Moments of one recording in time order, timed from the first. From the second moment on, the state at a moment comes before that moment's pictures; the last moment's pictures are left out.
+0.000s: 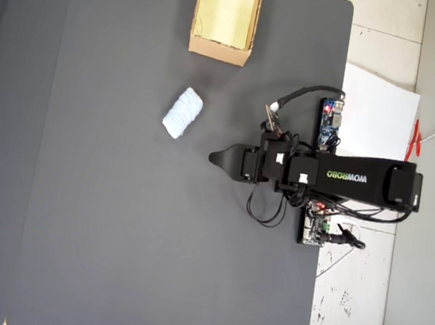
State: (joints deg) arm 3.8 130.7 176.7 -3.9 98.5
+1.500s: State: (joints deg) arm 6.9 130.7 175.0 -20.1 91.2
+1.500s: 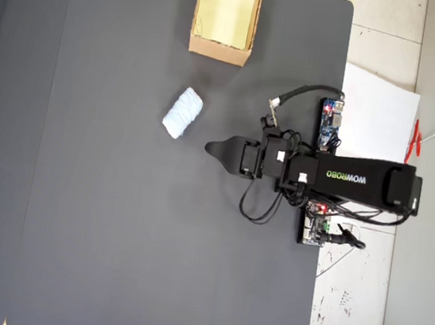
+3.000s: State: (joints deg) arm 15.6 78.5 114.3 26.9 78.8
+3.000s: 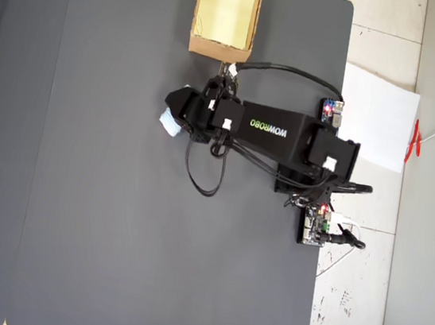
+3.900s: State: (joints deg) arm 22.9 102.9 124.6 -0.4 82.4
